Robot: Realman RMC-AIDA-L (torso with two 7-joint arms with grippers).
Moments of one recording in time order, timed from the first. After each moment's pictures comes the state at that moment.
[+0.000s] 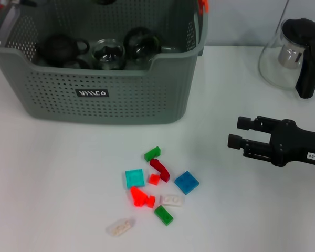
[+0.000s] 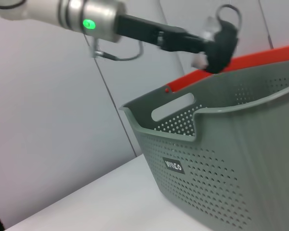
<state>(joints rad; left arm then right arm) -0.93 -1.99 0.83 1.01 2.42 1.24 -2.18 0.49 2.05 -0.69 -0.49 -1.87 -1.58 1.33</state>
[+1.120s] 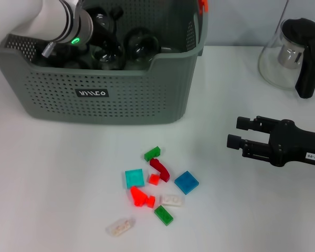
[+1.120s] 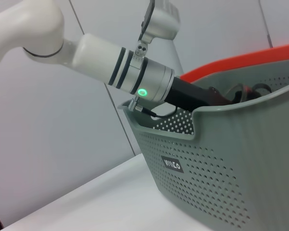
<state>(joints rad) -1.00 -2.13 0.93 0.64 2.85 0.66 -2.22 0.49 2.05 -0.69 -0.49 -1.87 -1.57 1.32</state>
